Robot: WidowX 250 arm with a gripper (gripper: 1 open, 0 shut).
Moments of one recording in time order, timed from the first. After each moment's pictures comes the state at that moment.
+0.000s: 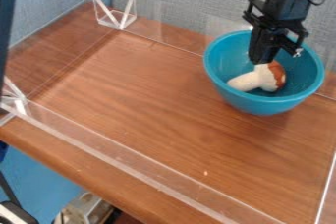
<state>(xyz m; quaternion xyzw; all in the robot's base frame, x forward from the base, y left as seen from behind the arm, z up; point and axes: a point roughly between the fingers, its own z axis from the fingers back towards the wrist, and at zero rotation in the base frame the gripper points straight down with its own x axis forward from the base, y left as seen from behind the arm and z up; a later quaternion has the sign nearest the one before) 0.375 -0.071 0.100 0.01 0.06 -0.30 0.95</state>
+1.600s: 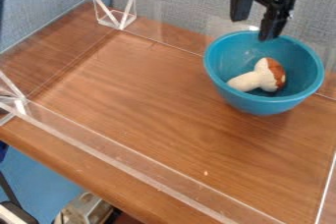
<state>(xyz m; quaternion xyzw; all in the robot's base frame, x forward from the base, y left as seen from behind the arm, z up) 0.392 -0.061 0.122 0.00 0.03 -0.27 0.96</state>
